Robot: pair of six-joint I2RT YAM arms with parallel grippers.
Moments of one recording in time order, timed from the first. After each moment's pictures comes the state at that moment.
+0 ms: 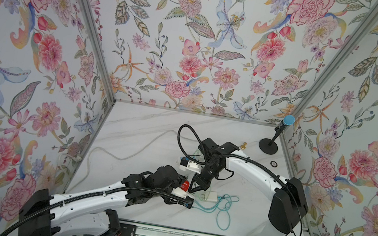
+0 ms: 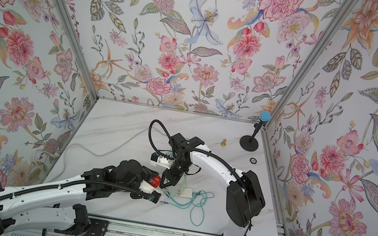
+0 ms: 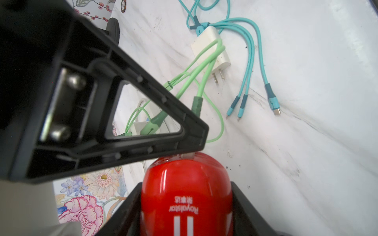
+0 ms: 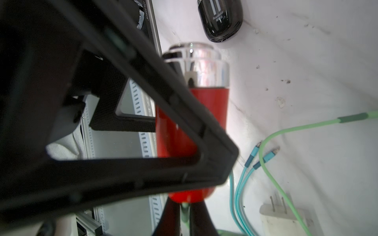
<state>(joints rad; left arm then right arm) -1.02 1.05 0.69 -0.35 -0.08 1.14 0.78 1.77 1.45 -1.17 -0.72 -0.41</state>
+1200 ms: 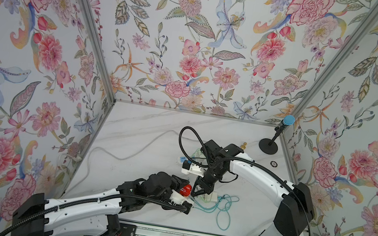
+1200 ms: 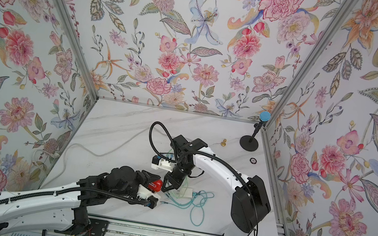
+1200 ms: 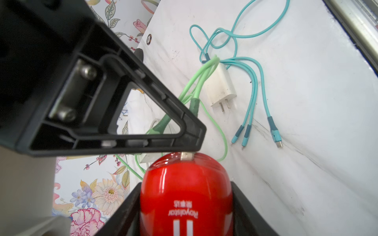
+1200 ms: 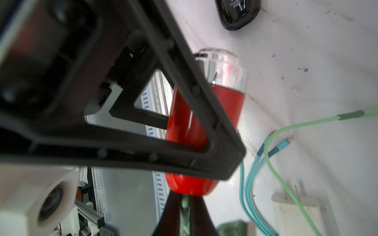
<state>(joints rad) -1.07 0.95 0.54 -0.14 -0.03 1.11 0.81 1.70 1.42 -1.23 -0.72 -0.42</state>
